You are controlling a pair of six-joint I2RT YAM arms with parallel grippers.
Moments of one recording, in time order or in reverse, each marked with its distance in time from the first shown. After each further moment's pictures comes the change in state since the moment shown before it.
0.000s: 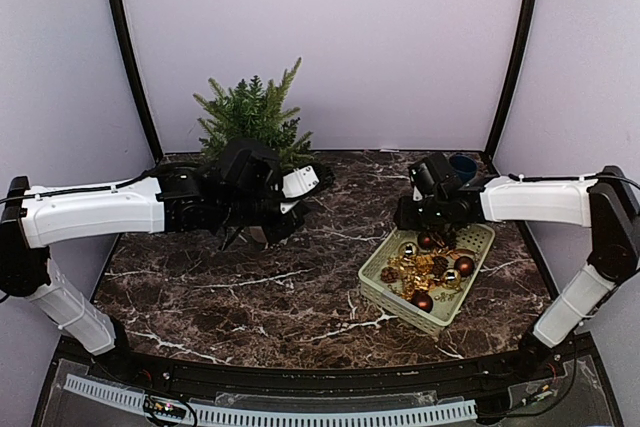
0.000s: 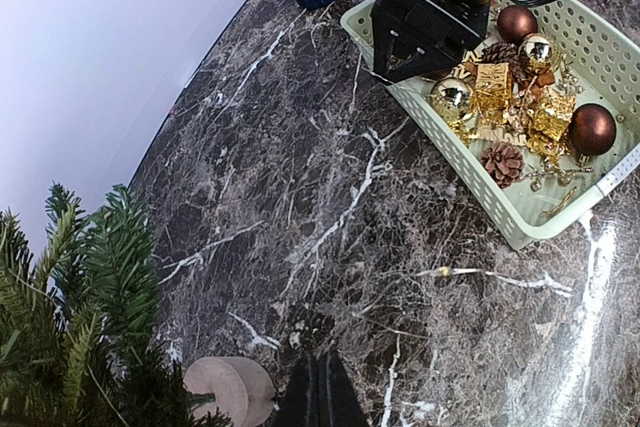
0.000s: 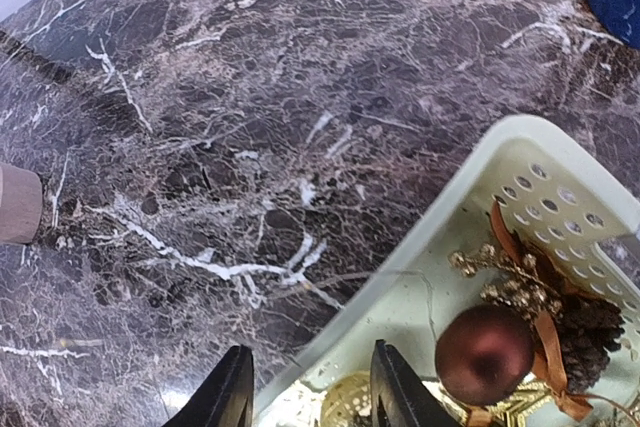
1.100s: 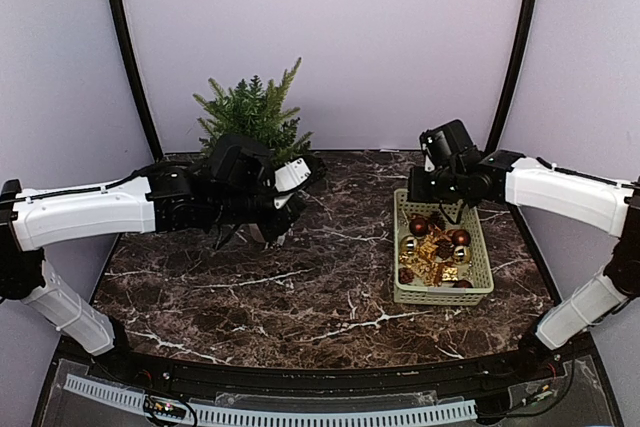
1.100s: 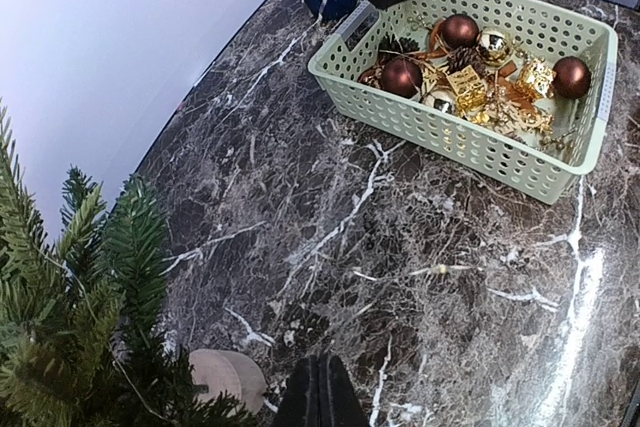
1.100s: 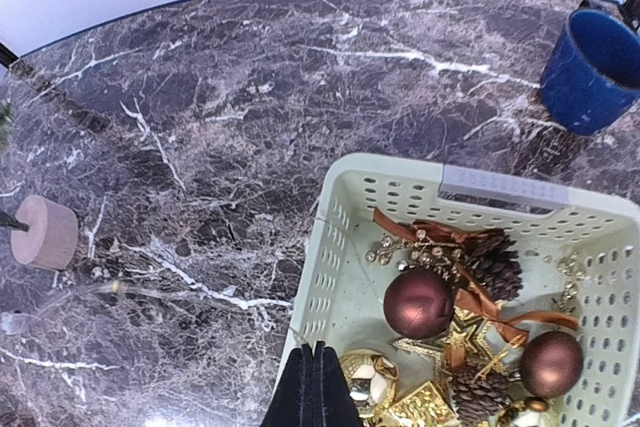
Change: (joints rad) left arm 0.006 -0.039 -0.013 -0.002 -0.002 -0.063; right arm -0.004 -0.116 0.103 -0.111 0.074 -0.079
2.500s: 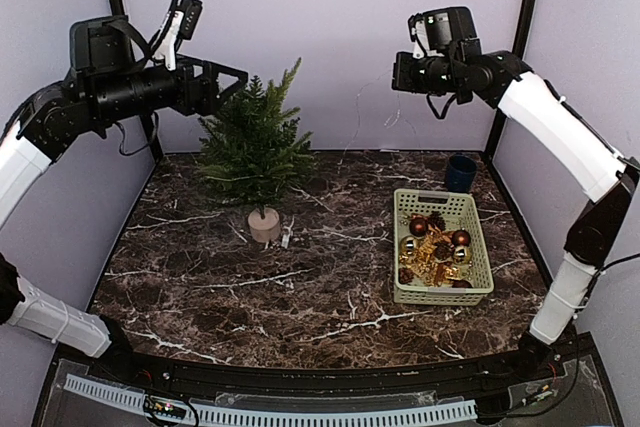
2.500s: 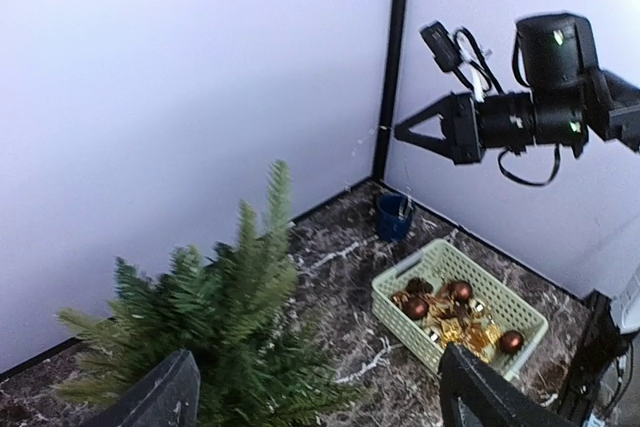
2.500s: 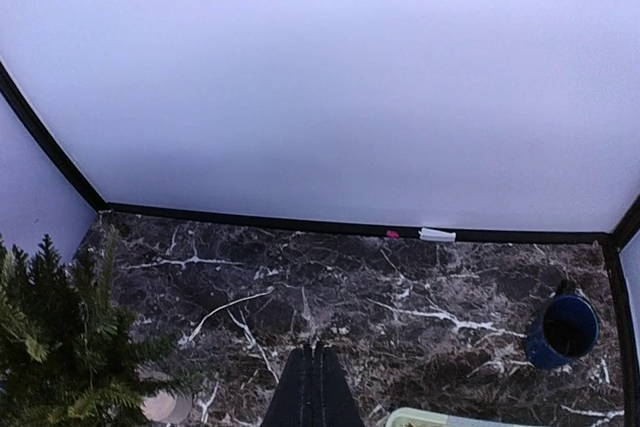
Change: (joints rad) left arm 0.232 -0.215 0.455 -0.250 0.174 -0.340; right arm -0.014 0.258 0.899 -0.265 0.038 -0.179
